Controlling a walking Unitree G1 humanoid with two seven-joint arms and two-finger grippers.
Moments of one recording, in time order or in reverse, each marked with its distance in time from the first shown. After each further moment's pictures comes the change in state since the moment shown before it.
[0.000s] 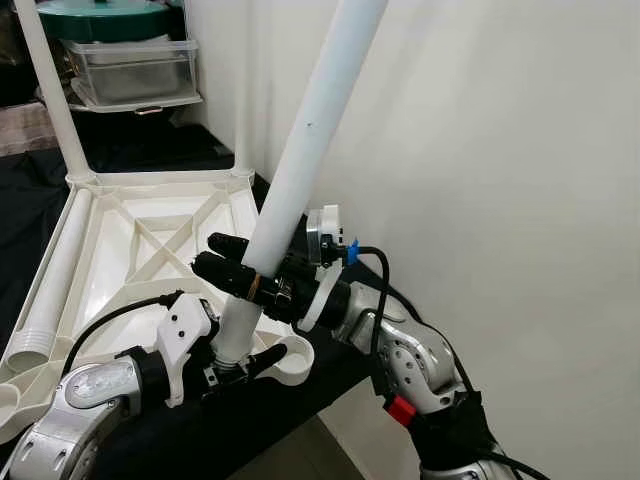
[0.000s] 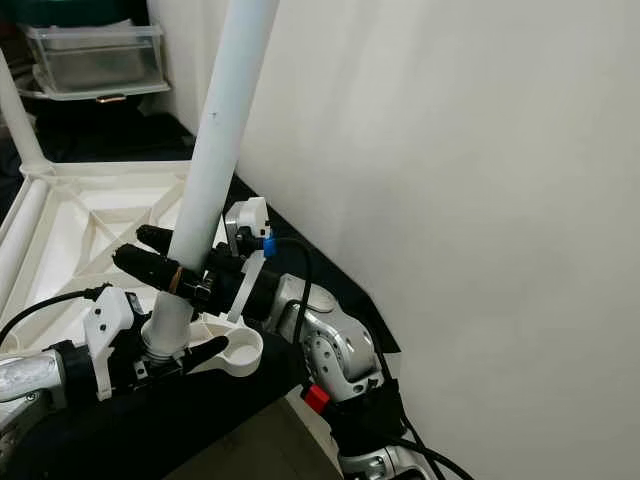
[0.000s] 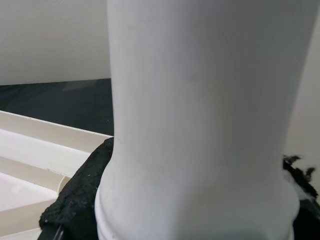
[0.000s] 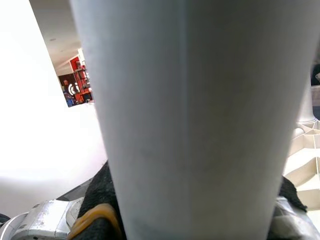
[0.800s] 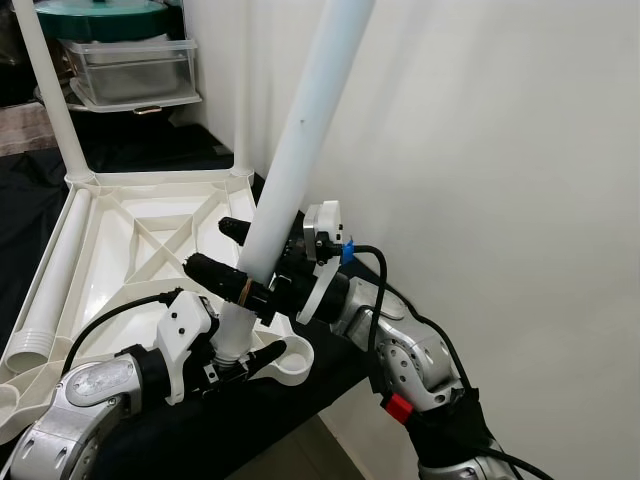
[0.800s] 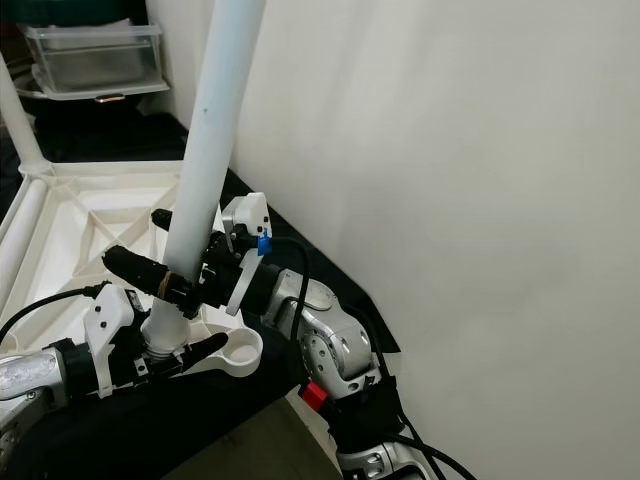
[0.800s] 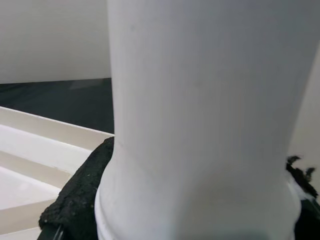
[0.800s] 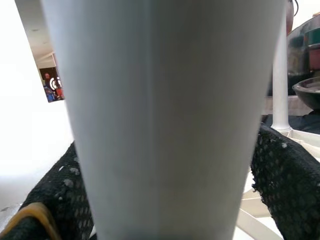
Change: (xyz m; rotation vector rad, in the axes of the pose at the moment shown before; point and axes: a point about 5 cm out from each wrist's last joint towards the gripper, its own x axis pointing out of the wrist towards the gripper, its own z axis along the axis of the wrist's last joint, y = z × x) left arm 0.000 0.002 0.000 -0.003 0.001 0.023; right arm 0.004 -0.005 0.006 -0.082 0.004 -0.046
